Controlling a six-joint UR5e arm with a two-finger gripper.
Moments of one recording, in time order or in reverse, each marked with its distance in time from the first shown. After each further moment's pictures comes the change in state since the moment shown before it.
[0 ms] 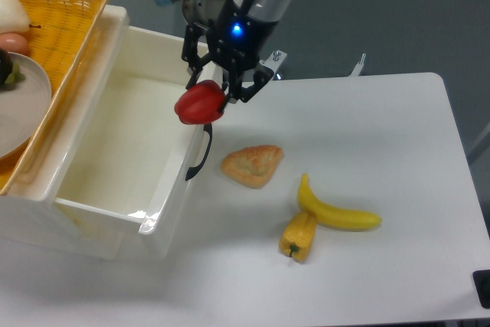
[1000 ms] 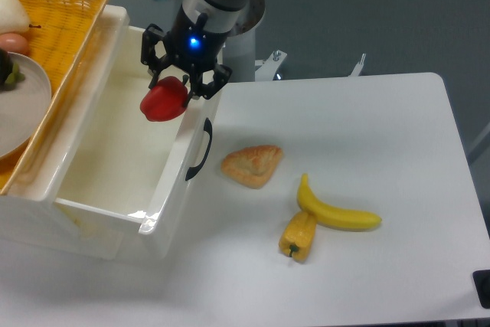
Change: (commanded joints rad) arm -0.117 -0.008 -0.058 0.005 0.034 -0.276
